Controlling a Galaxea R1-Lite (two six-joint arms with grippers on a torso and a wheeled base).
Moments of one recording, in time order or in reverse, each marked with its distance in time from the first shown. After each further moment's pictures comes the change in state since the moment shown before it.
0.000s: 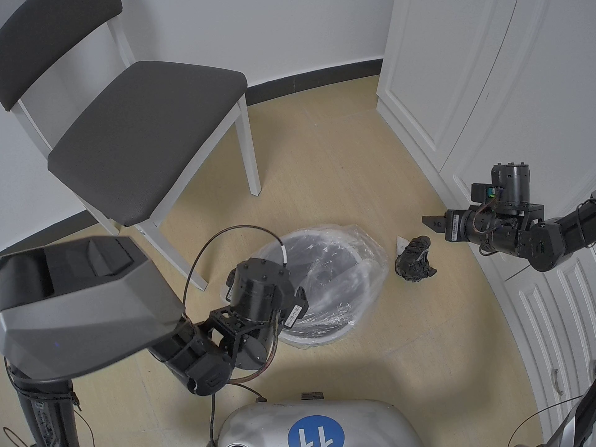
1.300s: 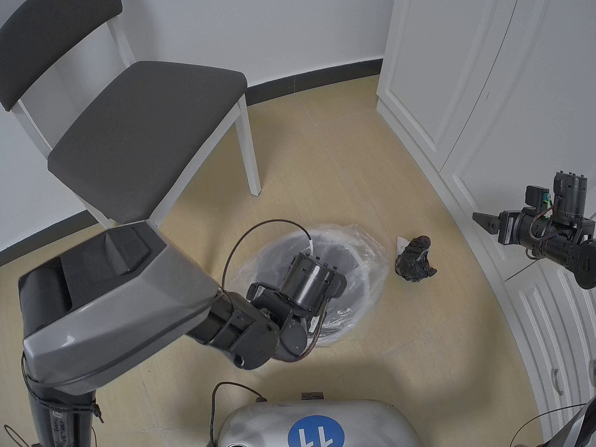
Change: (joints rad) left arm -0.052 0.076 -0.358 0.638 0.063 -0.288; right arm -0.200 -0.217 0.261 -0.153 0.139 -0.083
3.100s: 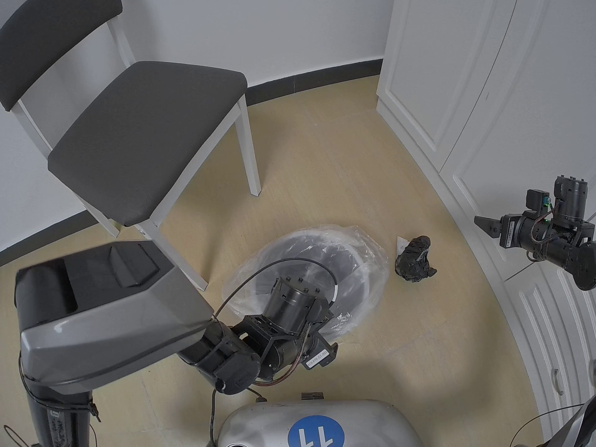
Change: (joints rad) left arm -0.003 -0.019 0.223 -0.270 -0.418 0.444; right arm -0.031 0.021 0.013 -0.027 0.036 -0.026
